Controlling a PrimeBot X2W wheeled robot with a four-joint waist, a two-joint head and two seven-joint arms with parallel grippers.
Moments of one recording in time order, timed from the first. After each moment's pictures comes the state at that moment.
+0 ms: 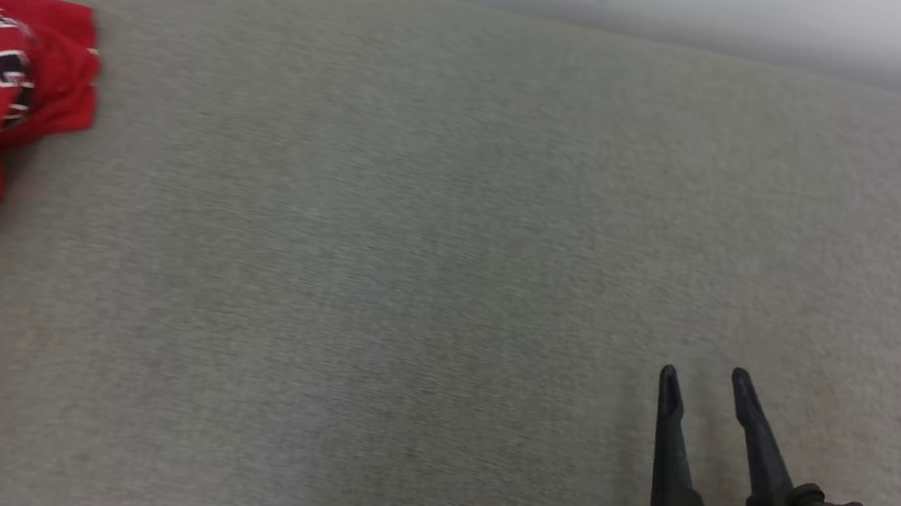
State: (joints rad) left arm -0.60 0.34 0.33 0.51 -0.24 -0.13 -0.26; right arm -0.11 -0.05 0.08 0.12 0.17 0.13 -0.26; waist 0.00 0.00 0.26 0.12
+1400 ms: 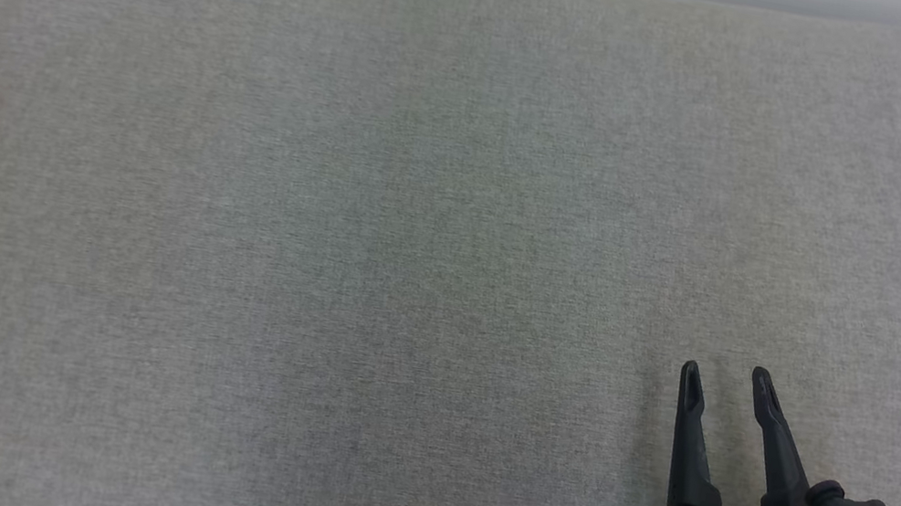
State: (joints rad) left arm -0.85 0.54 0.17 0.93 -0.22 -0.11 0.06; right arm -0.12 -0.05 0.05 0.14 0.20 0.13 -0.26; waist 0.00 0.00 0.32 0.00
